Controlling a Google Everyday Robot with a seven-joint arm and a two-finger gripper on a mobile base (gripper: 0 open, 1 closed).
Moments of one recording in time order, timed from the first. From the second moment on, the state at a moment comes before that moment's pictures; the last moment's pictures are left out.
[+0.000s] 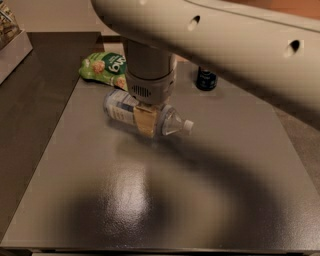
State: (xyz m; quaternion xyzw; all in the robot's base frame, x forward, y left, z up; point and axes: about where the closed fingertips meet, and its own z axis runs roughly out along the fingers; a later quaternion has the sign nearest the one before) arm 0.490 0.005 0.891 -0.54 0.84 -0.06 0.08
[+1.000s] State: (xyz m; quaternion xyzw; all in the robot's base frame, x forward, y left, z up) arm 0.512 -0.018 0.990 -0.59 0.80 -0.06 0.11
